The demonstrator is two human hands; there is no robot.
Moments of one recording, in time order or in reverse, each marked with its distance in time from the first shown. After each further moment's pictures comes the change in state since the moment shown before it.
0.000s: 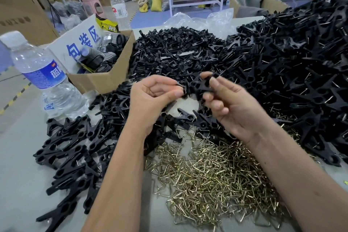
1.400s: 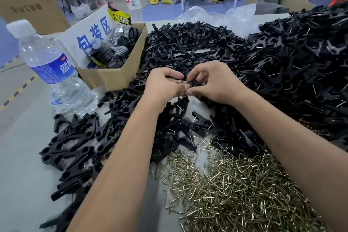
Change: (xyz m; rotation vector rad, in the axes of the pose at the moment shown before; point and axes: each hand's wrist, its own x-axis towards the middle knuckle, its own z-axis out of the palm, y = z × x) left_hand 0.064 -0.004 -0.008 0.246 0.121 -0.476; right_hand 0.115 -0.002 0.017 -1.504 -0.029 -0.302
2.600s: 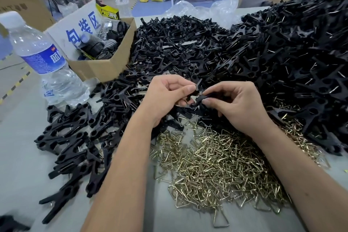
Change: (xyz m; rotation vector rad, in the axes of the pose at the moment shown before) left_hand -0.060 -0.032 0.016 -0.094 -0.325 0.281; right_hand -0.131 0.015 -0.002 0.426 0.242 -0.021
